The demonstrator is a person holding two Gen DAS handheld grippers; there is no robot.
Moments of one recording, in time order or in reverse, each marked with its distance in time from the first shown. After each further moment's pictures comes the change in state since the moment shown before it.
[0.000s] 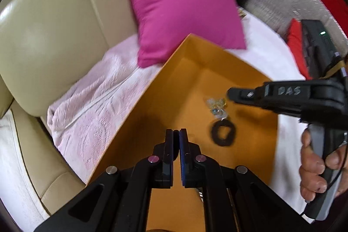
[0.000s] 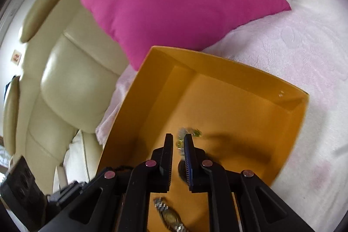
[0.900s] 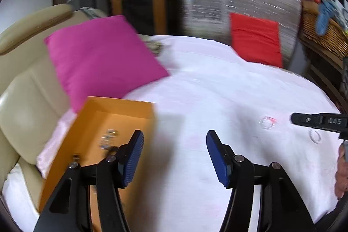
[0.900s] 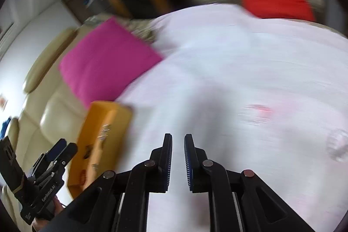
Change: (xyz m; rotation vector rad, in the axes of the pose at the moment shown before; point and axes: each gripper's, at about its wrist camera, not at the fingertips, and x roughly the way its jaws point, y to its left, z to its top) left arm -0.078 -0.247 -0.065 0.373 -0.289 -0.020; right arm -0.285 -0.225 -0.168 0.231 -0.414 -0.186
